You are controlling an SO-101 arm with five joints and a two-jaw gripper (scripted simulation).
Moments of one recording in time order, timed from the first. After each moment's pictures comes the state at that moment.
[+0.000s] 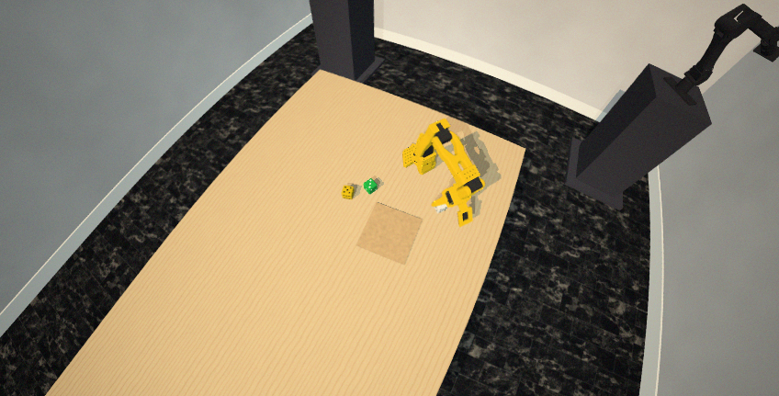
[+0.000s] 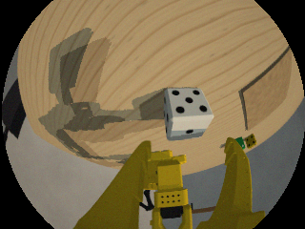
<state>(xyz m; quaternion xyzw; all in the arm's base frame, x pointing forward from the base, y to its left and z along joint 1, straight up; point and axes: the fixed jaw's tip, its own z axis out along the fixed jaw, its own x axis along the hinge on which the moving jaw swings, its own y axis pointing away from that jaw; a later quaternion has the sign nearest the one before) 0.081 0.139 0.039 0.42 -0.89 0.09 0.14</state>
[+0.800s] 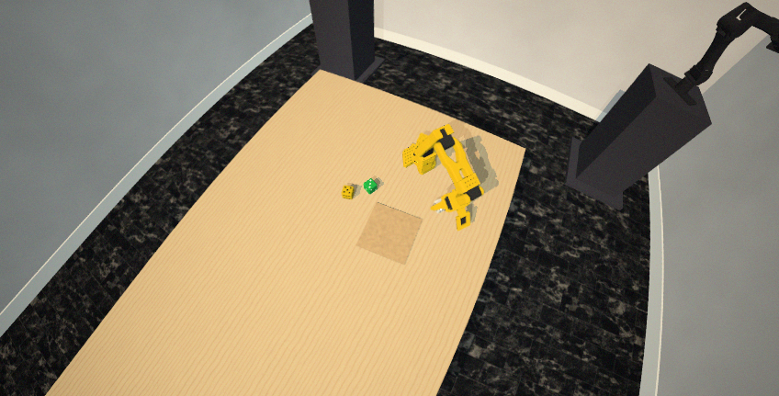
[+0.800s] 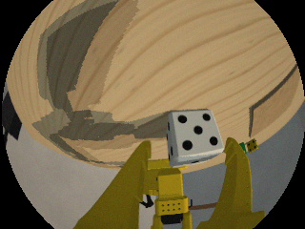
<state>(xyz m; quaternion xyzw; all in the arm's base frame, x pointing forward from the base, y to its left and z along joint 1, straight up) 0.081 0.139 0.017 0.42 -0.89 0.10 0.16</state>
